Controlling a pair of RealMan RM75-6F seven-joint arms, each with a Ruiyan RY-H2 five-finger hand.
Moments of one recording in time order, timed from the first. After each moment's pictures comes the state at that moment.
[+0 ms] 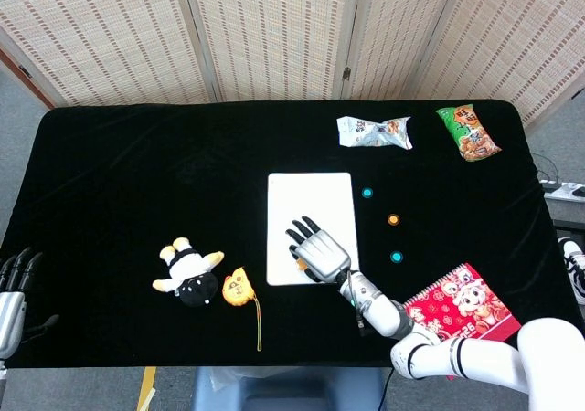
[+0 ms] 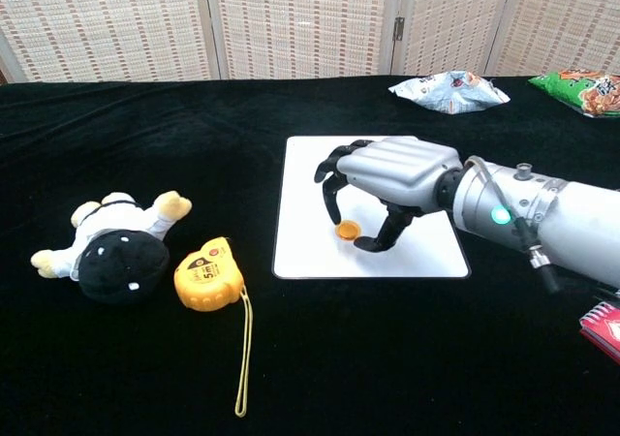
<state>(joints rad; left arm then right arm) -0.05 -1.15 -0.04 -1.53 1.46 1.51 0.11 0.80 -1.67 0.19 -1.44 -1.21 0.80 -0.56</state>
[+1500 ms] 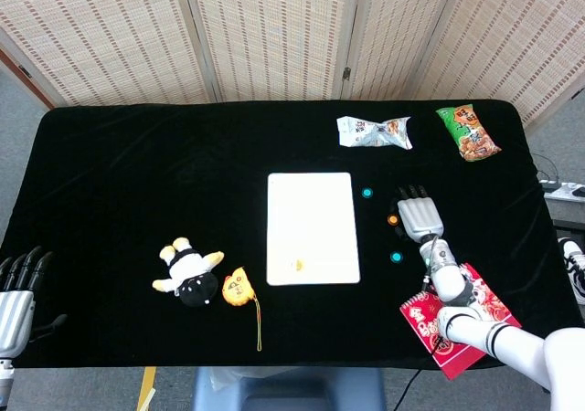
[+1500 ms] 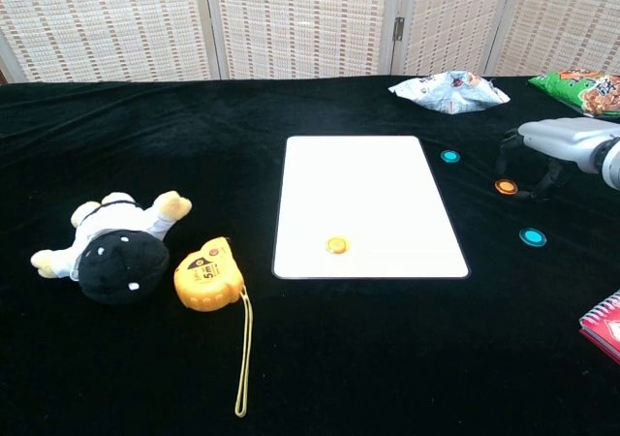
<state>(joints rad) -0.06 -1.14 -0.03 -1.59 1.48 1.50 0.15 0.71 -1.60 0.18 -1.07 -0.95 0.79 -0.35</state>
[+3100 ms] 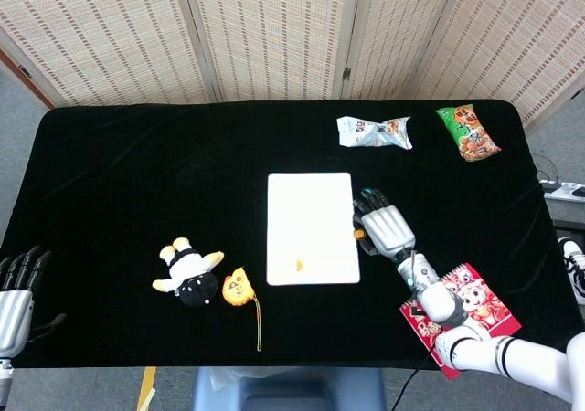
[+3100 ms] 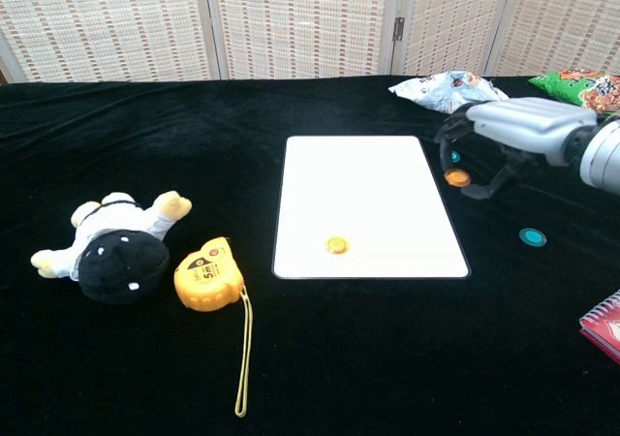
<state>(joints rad) -0.05 -1.14 -0.04 -1.59 1.48 1.51 0.14 0.69 -1.50 0.14 -1.40 -1.22 0.93 -0.32</state>
